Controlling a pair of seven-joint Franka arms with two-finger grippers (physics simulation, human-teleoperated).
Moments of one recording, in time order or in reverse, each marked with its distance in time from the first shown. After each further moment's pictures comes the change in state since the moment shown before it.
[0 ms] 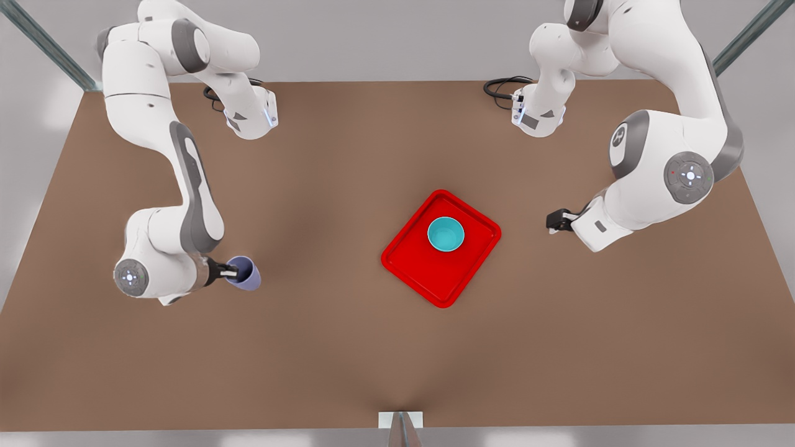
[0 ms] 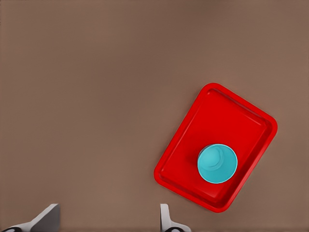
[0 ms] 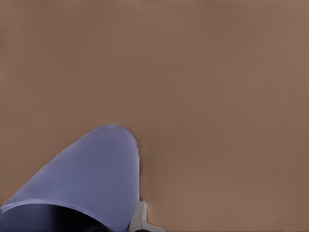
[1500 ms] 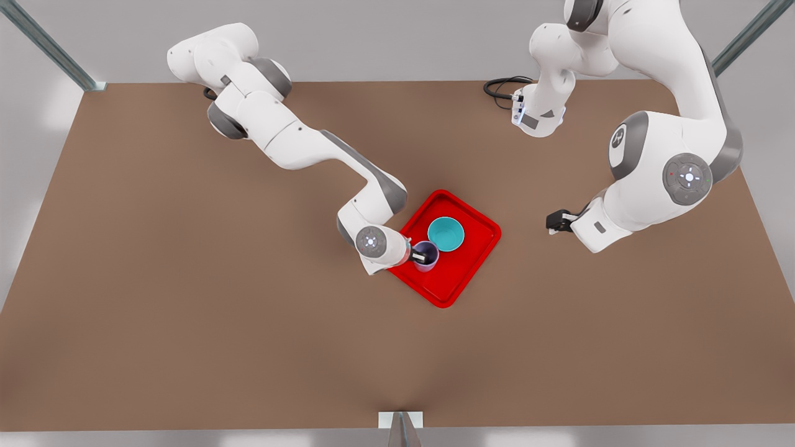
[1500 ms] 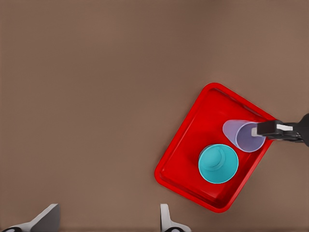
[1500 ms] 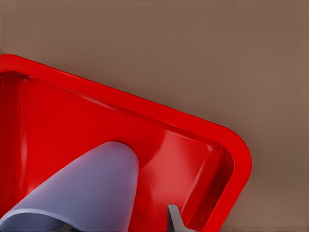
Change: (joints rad) left arm 0.000 0.003 0.000 0.000 0.003 0.000 -0.002; right arm 0.484 0.456 0.250 0.425 -0.031 0.336 0.742
